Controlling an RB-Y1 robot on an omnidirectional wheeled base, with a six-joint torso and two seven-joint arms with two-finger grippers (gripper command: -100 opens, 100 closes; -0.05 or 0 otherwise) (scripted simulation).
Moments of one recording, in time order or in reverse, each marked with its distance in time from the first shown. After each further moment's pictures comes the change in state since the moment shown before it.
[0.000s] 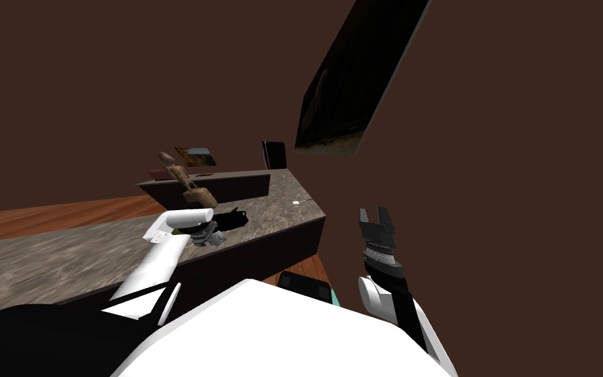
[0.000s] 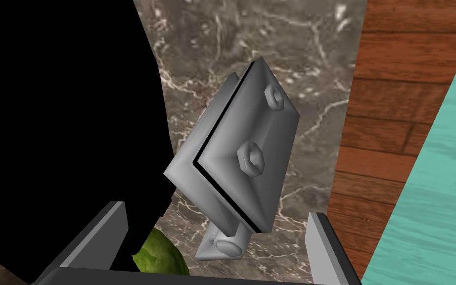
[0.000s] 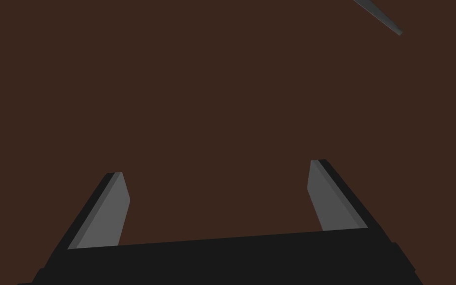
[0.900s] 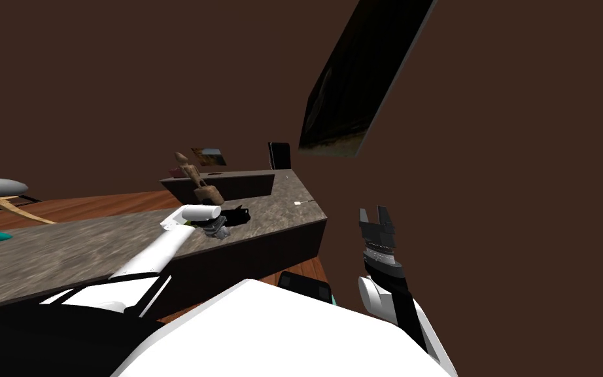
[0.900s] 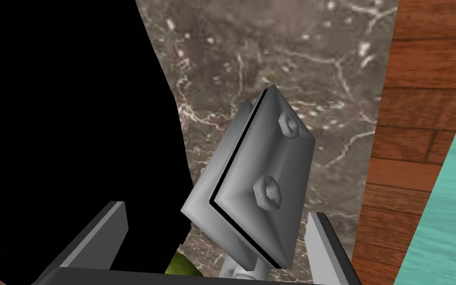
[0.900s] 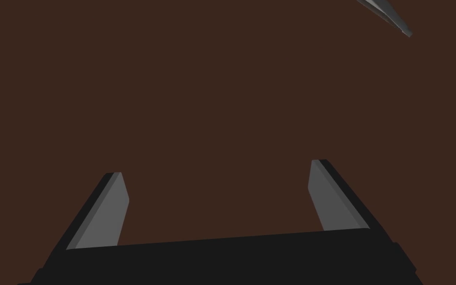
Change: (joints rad) left arm -0.039 0.199 -0.252 0.205 0.221 -0.203 0.063; right arm 0.000 0.000 0.000 0.000 0.000 0.000 0.000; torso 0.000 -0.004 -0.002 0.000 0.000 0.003
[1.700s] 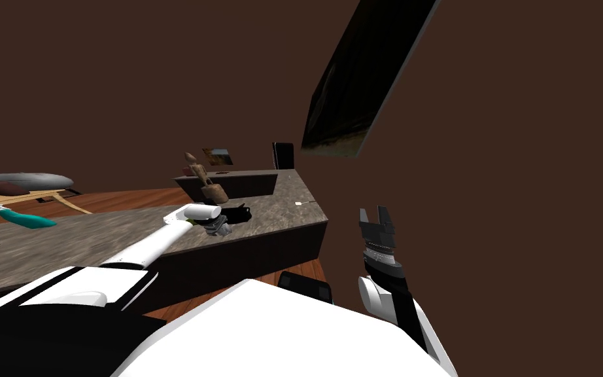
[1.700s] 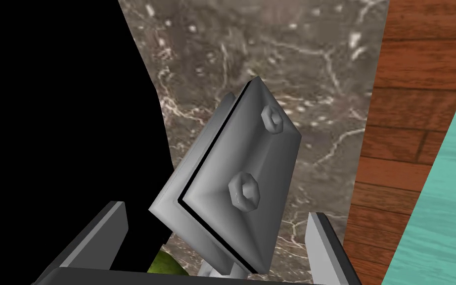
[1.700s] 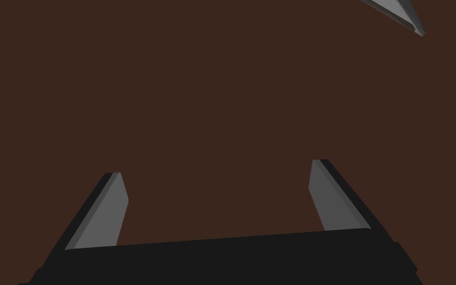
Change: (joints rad) left arm -0.030 0.172 -0.232 0.179 0.198 -0.185 0.054; right arm 0.000 0.000 0.000 0.000 0.000 0.000 0.000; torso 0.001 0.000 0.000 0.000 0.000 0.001
